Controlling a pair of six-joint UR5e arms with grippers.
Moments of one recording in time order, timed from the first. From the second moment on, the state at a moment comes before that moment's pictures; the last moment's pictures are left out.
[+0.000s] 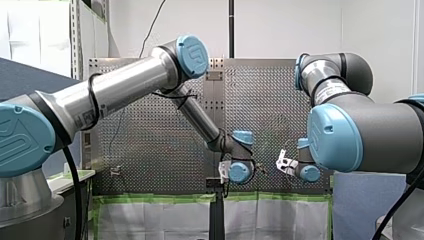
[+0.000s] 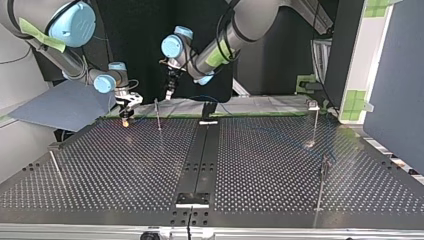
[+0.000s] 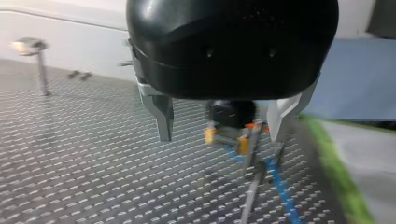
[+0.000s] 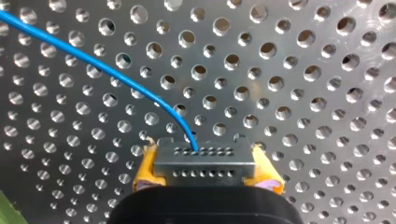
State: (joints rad) left arm -0.84 -2.62 -1.29 -2.46 -2.04 -1.74; right arm 1.70 -0.46 1.36 -0.80 1.31 1.89
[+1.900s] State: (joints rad) left arm -0.83 -2.12 -1.79 -2.27 -2.10 -1.89; right arm 1.67 -0.48 1.39 -0.78 1.30 1.87
